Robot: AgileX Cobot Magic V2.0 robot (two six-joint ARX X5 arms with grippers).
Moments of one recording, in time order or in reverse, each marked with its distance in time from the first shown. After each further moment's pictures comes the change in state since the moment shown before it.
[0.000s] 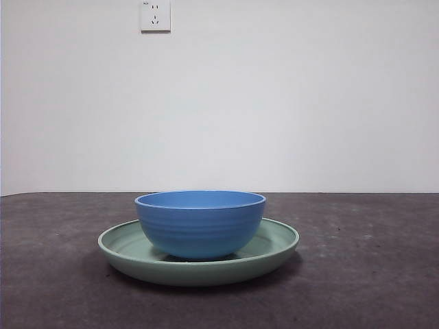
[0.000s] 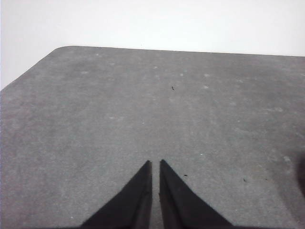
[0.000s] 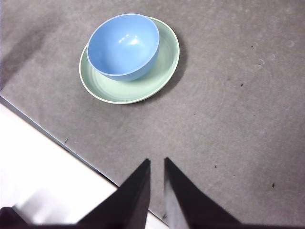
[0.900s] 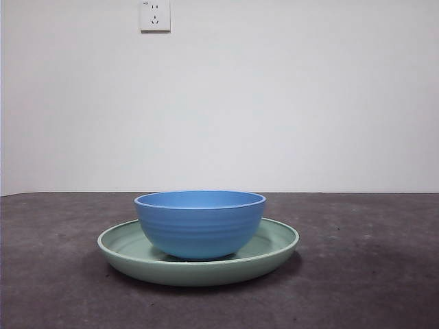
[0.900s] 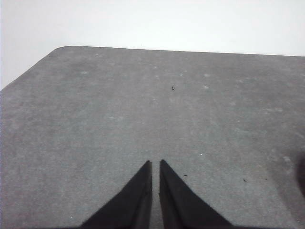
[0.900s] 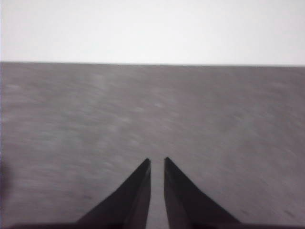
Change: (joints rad) left arm 0.000 0.000 0.000 0.000 0.000 0.000; right arm -0.420 -0.494 -0.891 1.032 0.200 -0.032
